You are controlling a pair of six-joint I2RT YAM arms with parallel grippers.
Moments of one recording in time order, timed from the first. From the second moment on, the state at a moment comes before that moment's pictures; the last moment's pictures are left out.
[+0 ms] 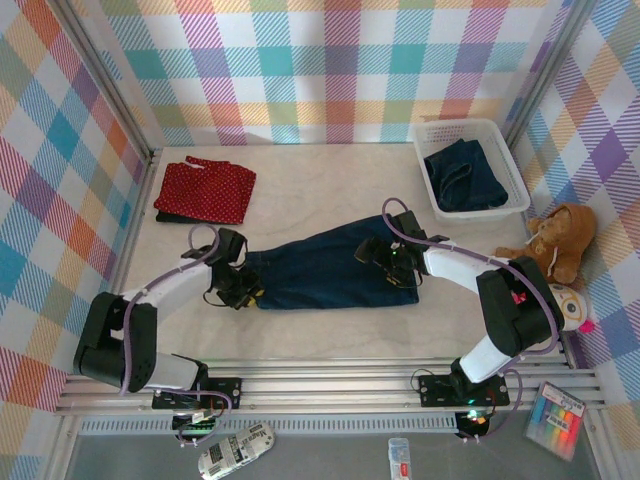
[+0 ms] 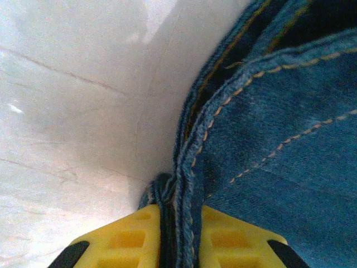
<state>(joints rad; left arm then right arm) -0.29 1.37 0.74 -0.67 0.23 -1.07 0.43 1.59 0.83 -0.32 -0.25 0.94</state>
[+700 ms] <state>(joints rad) -0.49 1.42 1.09 -0.98 -0.20 -0.85 0.43 1.45 0.73 -0.30 -0.39 0.92</state>
